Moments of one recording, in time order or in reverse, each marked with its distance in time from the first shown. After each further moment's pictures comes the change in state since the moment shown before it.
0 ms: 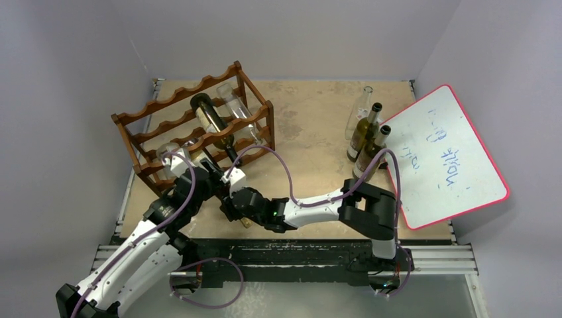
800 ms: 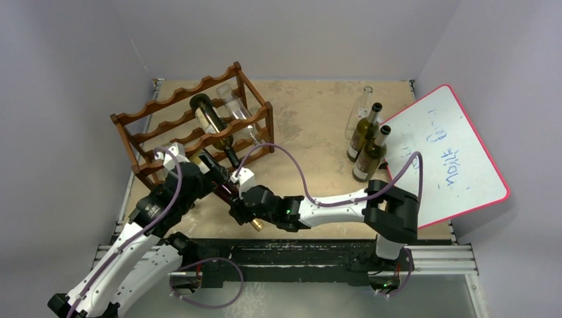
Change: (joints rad) left arm 0.003 -0.009 0.177 -0.179 0.064 0.013; right arm -0.006 -0.153 -0.074 -0.121 -0.097 0.021
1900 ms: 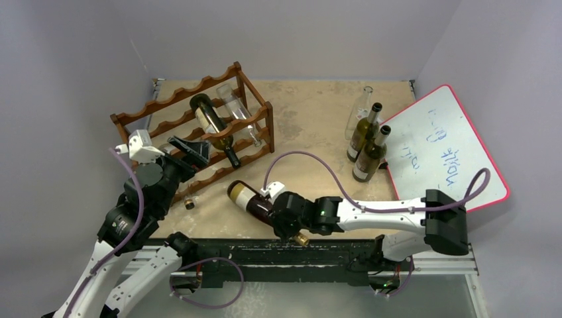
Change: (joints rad) left arm -0.003 -0.090 0.232 0.089 -0.098 0.131; right arm 0.008 -0.360 -0.171 -0.586 -0.102 0.035
